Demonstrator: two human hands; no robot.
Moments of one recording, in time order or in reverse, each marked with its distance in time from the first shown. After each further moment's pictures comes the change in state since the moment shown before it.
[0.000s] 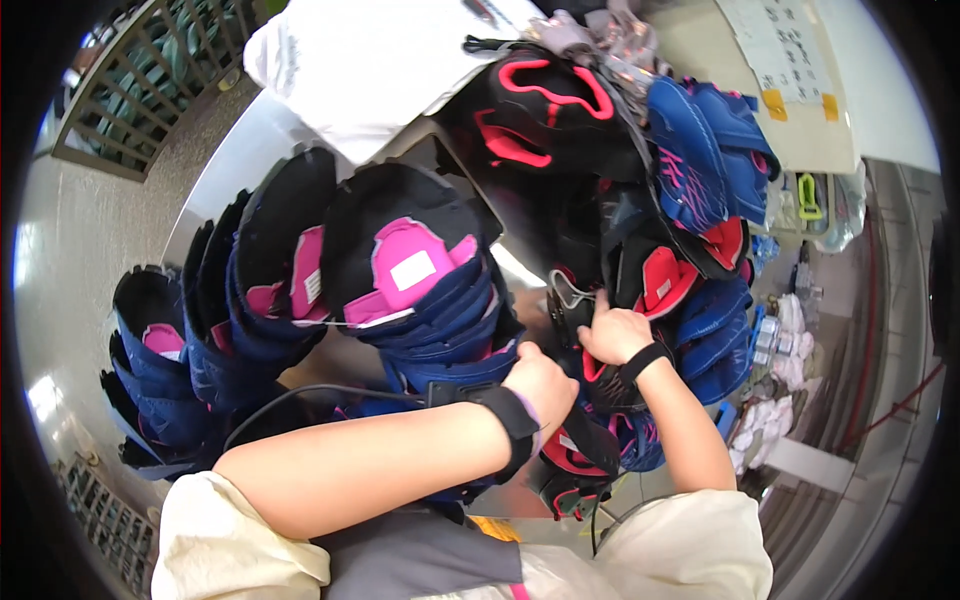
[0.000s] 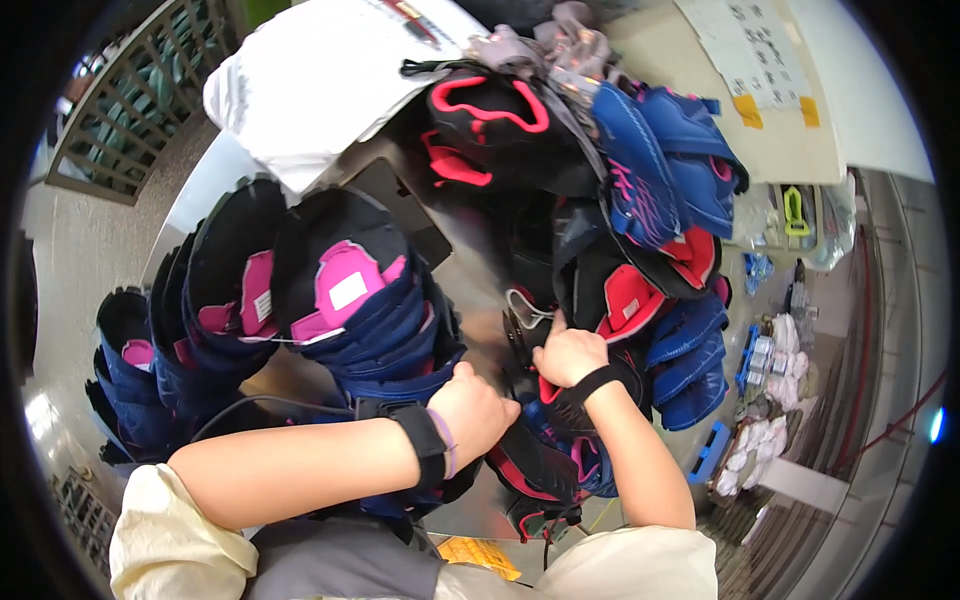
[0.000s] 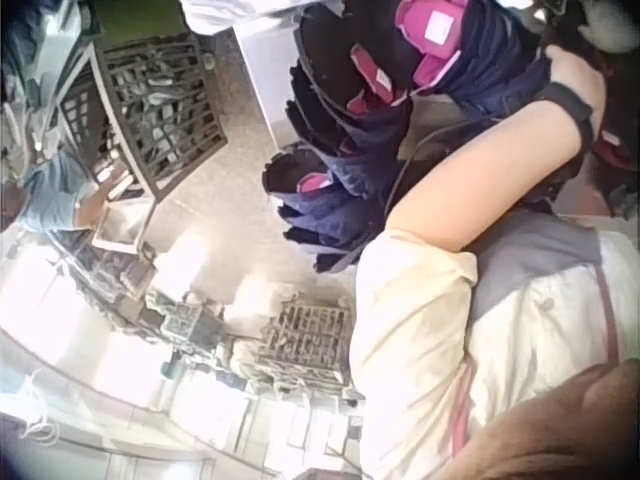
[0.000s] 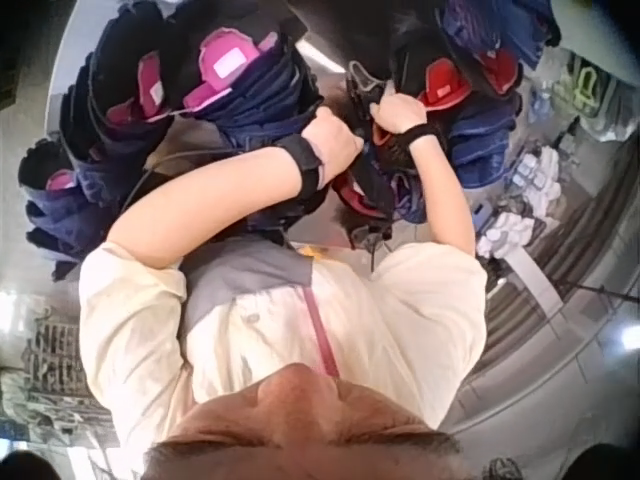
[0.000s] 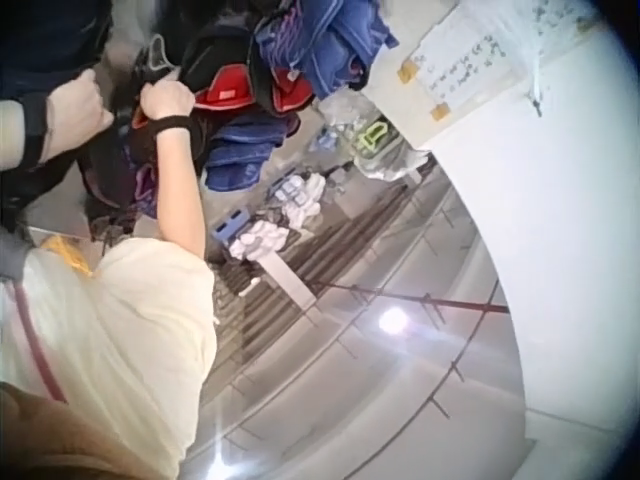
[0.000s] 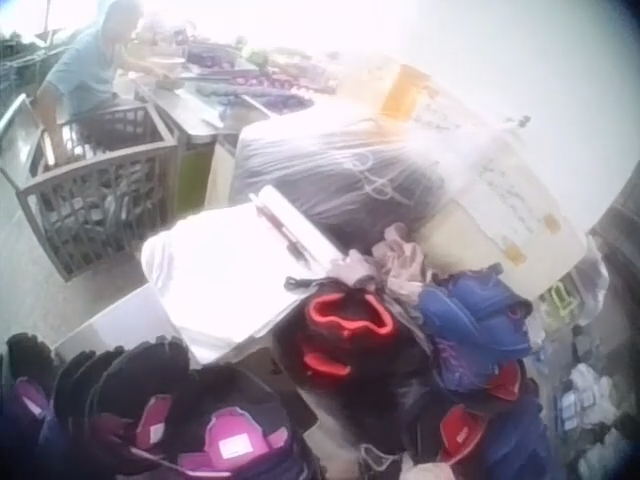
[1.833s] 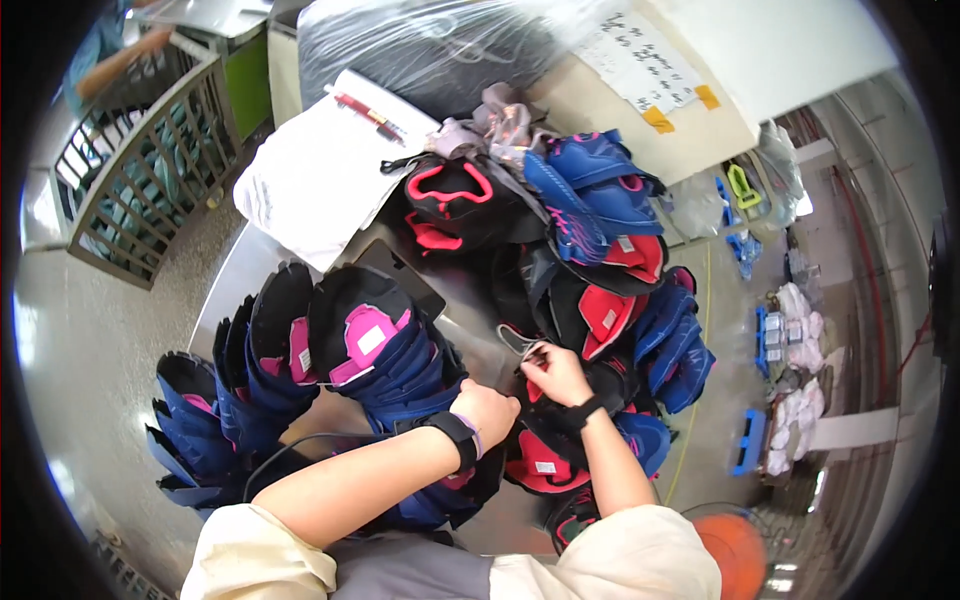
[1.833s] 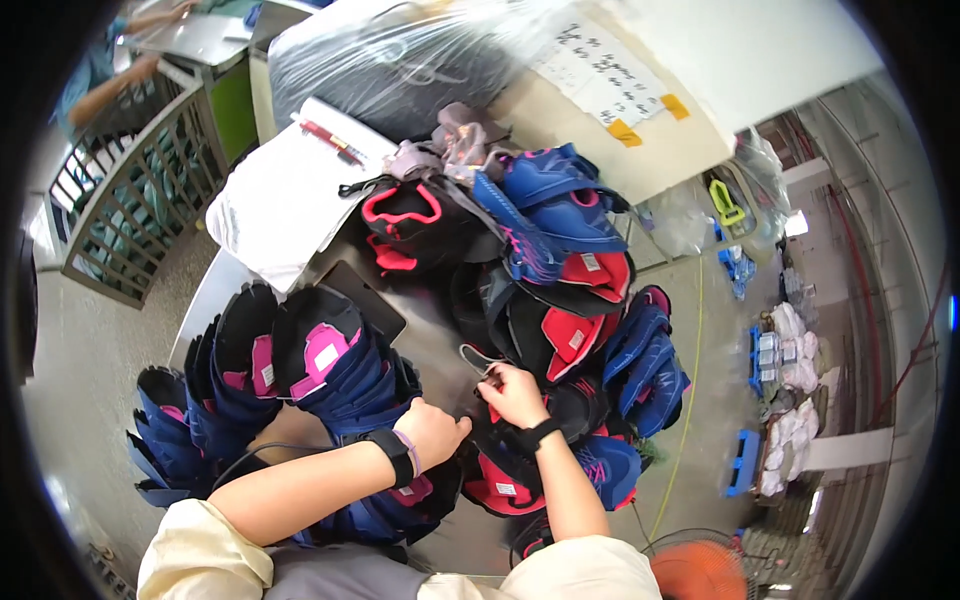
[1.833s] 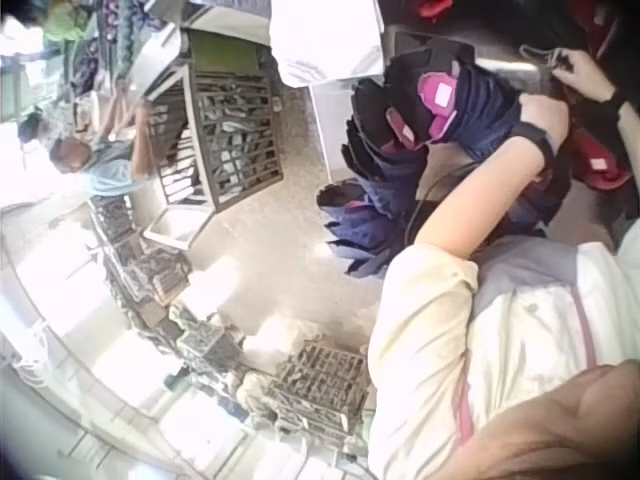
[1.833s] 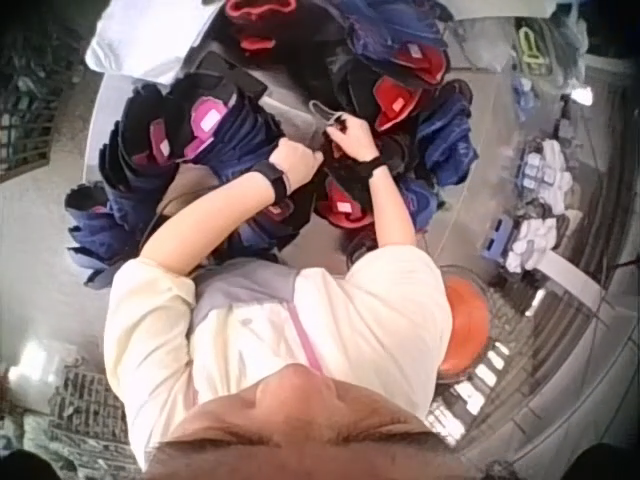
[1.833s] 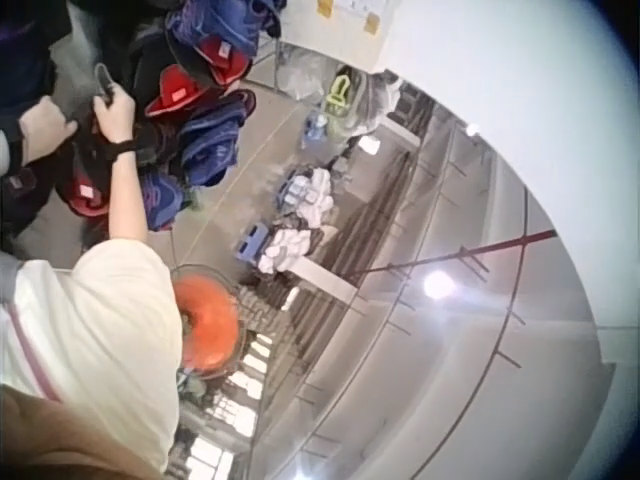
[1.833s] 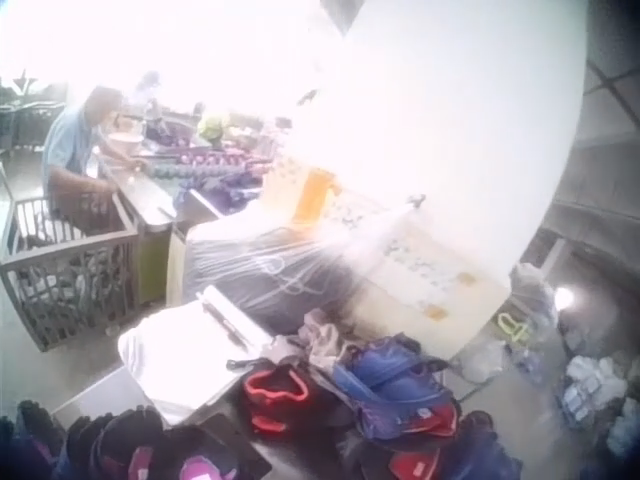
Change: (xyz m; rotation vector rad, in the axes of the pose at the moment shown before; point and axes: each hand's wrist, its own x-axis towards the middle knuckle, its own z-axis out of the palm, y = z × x) left_hand 0.012 0.005 0.007 0.117 0.012 -0.014; right_hand -0.006 0.014 0.057 1.153 0.629 -0.363
